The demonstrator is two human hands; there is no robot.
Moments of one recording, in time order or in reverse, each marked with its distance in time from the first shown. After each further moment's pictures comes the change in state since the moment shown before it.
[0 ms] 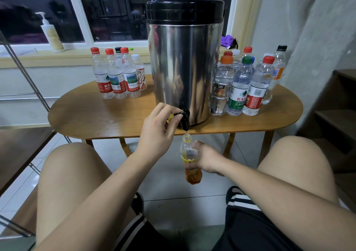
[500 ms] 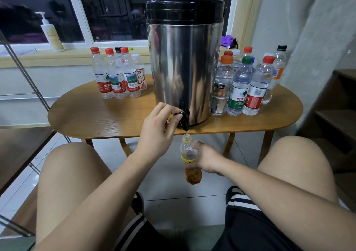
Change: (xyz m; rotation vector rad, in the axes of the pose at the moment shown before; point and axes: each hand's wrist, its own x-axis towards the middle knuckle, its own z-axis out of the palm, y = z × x) left_hand 0.000 0.002 -0.001 0.004 -0.008 -0.005; right_hand 0.000 0.001 0.000 -0.007 -0.011 -0.002
